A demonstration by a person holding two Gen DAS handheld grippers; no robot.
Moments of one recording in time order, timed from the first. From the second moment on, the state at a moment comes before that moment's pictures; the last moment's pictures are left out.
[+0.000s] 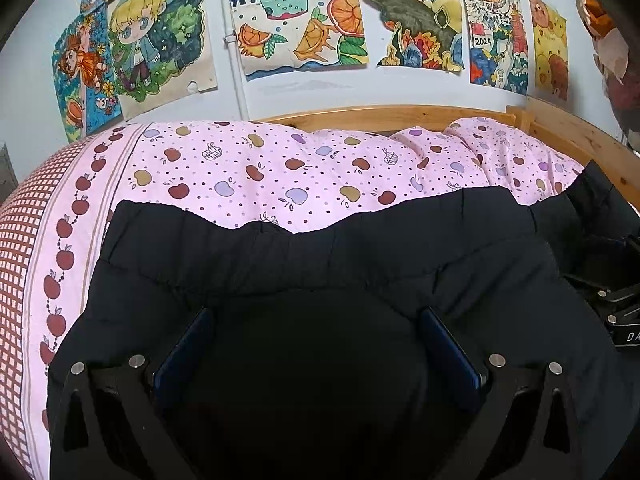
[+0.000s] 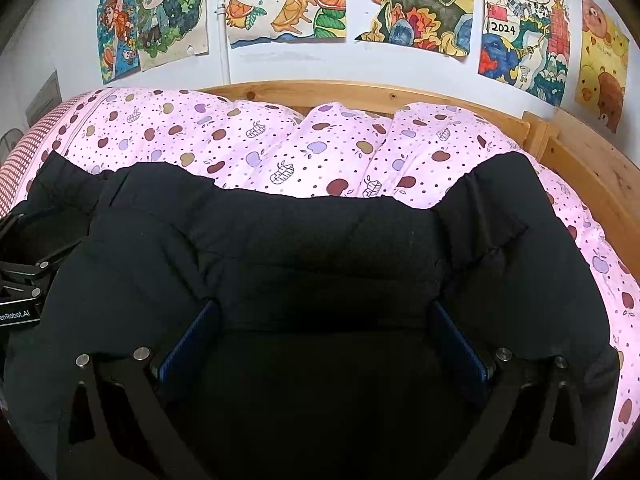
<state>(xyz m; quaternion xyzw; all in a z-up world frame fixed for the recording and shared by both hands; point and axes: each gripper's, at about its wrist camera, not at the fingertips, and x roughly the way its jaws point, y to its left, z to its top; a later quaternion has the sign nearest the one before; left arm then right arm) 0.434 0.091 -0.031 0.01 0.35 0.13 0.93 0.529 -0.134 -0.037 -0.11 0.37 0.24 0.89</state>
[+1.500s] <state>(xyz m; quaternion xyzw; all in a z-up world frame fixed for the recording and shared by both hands) 0.348 0.223 -0.019 -0.18 0.42 0.05 0.89 0.554 -0.284 -0.039 0.03 0.45 0.17 0.88</state>
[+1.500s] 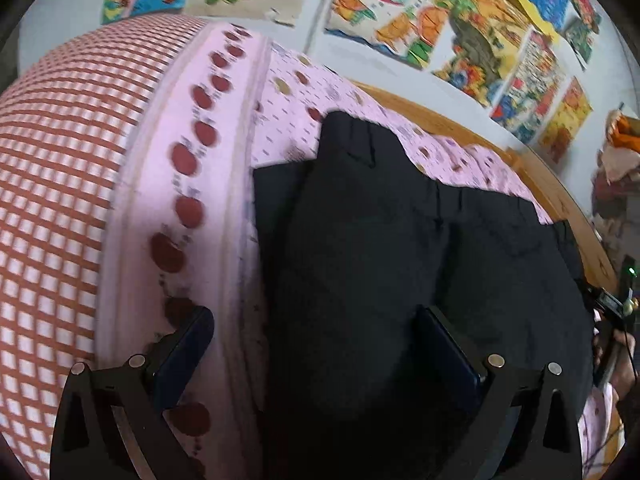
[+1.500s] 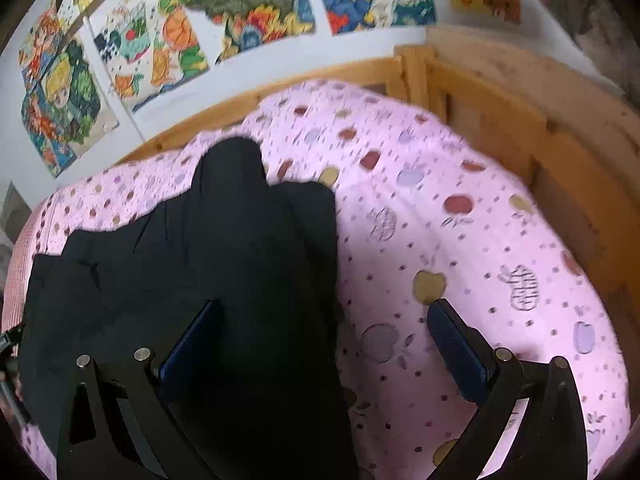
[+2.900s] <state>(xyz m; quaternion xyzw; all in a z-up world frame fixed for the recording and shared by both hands) 0.378 0.226 -0.064 -0.27 0.47 -0.12 0.83 0.566 -0.250 -0.088 0.07 0.53 0.34 0.78</state>
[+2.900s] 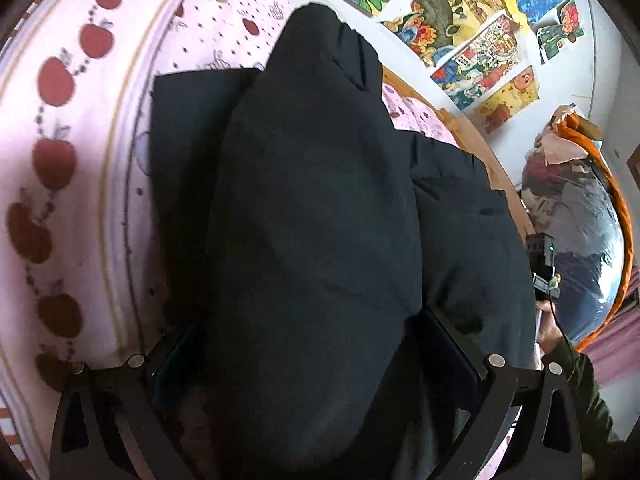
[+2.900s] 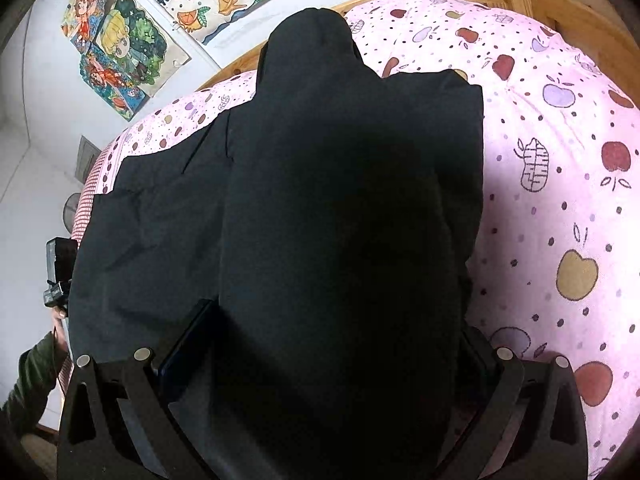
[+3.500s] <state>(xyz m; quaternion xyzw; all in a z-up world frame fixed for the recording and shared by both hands) 0.370 0.223 -0.058 -0.32 0.46 -0.10 0.83 0.552 -0.248 -0.082 0.06 0.52 0.31 0.79</state>
